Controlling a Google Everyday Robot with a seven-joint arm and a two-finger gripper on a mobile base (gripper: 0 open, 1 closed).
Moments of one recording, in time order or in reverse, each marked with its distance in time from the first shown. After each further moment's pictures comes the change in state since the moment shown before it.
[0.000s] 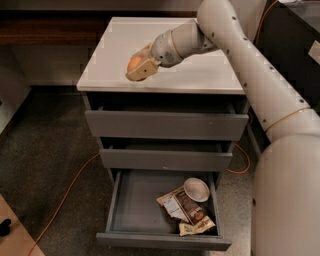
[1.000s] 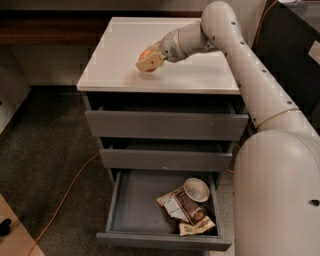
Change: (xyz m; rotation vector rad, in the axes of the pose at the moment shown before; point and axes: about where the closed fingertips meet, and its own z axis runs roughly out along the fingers) arm 0.032 -0.079 -0.006 0.183 0.002 0.122
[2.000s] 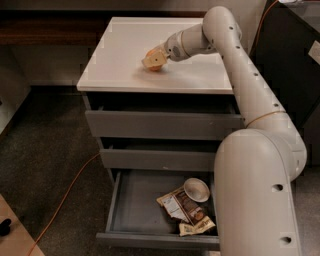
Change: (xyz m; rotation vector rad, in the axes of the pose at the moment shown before) arm 0.021 -0.048 0.007 0.080 -0.001 0.115
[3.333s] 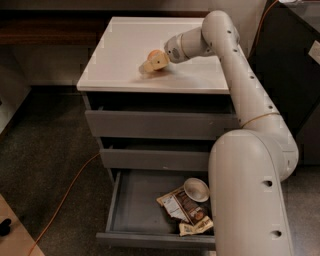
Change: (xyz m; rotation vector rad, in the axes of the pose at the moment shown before) arm 0.008 -0.009 0.007 -0.002 -0.012 0.034
